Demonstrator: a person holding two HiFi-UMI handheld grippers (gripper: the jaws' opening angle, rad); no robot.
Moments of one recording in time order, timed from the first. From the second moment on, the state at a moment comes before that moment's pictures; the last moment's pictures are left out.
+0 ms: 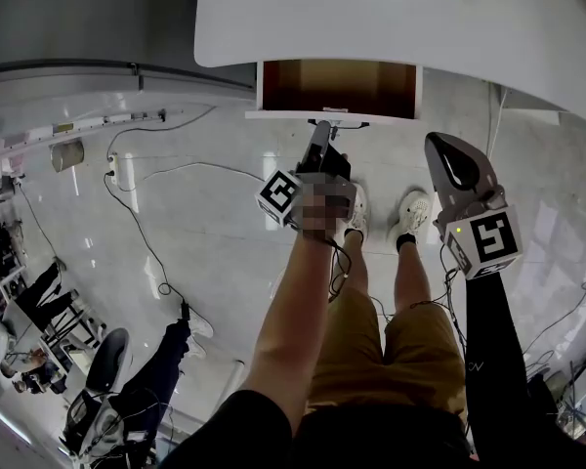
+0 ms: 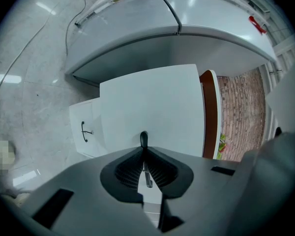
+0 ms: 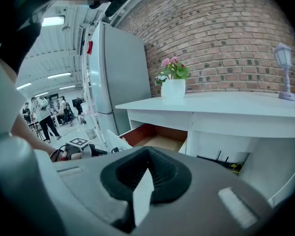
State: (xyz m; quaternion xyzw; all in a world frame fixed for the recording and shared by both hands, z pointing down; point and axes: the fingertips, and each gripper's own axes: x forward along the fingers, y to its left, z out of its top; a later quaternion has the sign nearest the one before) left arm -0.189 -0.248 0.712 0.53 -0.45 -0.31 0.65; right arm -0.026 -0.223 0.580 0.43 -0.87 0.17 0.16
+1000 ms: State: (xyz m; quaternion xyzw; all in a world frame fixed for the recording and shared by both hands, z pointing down) left arm -0.196 -0.186 0.732 0.51 -0.49 -0.26 0.66; right arm -0.012 -0.210 0.573 0.42 -0.88 0.17 0.15
